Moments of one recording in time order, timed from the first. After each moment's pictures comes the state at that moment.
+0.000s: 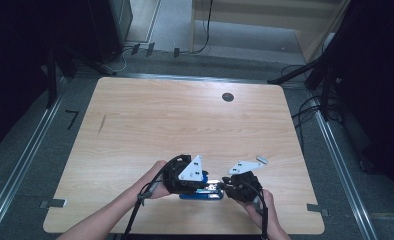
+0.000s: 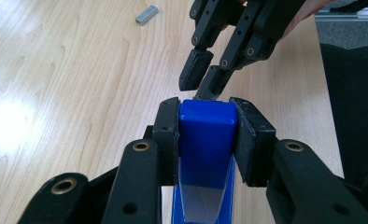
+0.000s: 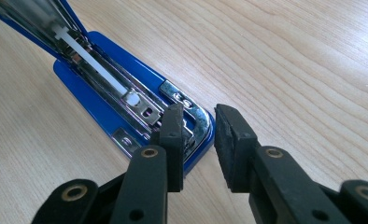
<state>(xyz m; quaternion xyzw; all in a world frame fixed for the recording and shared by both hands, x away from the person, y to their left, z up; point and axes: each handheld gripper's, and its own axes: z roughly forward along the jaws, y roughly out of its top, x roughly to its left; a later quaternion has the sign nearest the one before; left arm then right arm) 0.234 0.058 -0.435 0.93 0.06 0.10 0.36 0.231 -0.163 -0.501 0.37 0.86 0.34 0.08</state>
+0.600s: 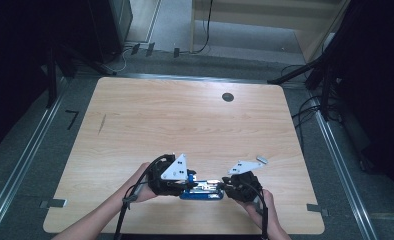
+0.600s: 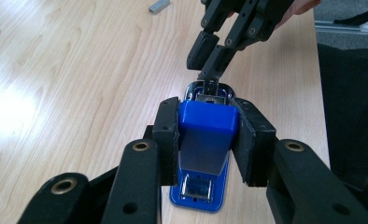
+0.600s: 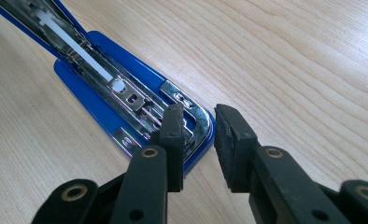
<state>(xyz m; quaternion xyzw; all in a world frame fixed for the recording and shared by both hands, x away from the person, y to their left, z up) 0.227 0.092 -0.431 0.92 0.10 0.10 0.37 0.231 -0.163 -0.501 0.37 0.86 0.34 0.08</state>
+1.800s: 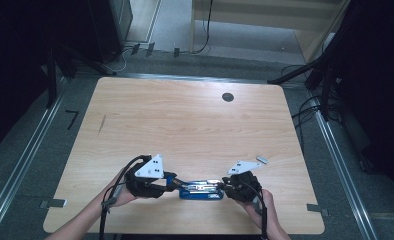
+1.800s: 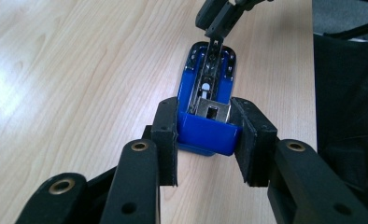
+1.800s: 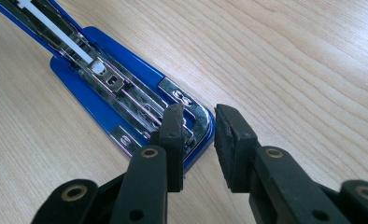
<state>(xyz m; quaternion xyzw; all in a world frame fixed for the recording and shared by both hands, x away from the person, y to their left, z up) 0.227 0.143 -0.445 0.91 0.15 0.06 0.38 0.231 -0.162 -0.501 0.37 0.86 0.33 0.08</state>
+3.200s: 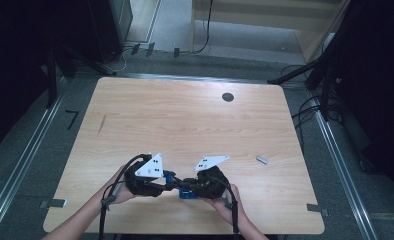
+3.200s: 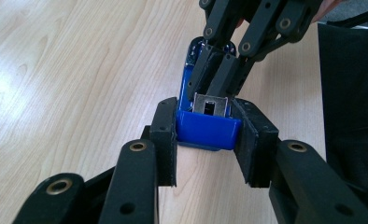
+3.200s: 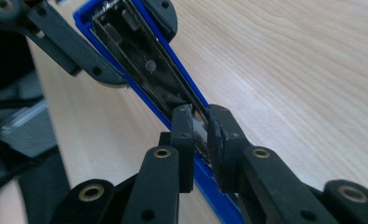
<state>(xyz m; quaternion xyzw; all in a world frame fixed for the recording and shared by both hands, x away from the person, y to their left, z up) 0.229 0.143 -0.442 0.92 0.13 0.07 0.37 0.234 -0.078 -0.483 0.30 0.86 0.41 -0.02</state>
